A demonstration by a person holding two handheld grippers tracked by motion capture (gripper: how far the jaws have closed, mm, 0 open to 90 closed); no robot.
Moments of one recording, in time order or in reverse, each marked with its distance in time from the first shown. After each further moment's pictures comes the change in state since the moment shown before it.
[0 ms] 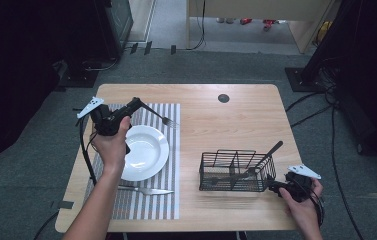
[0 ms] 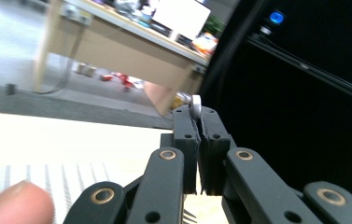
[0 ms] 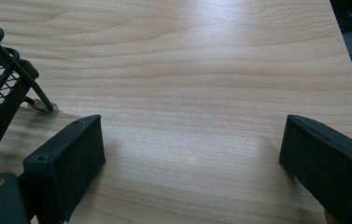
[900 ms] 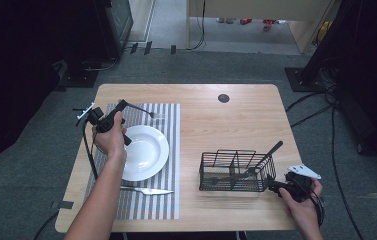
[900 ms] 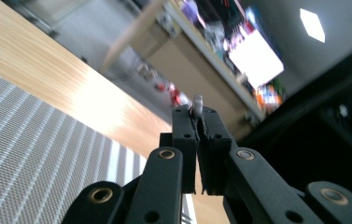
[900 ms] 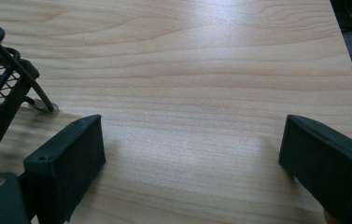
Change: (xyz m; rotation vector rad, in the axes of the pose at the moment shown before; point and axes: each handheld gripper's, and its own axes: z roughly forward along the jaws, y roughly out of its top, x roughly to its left) left arm 0.106 -0.042 0.037 -0.152 0.244 -0.370; right arm 0.000 0.000 0.000 0.000 0.001 -0.001
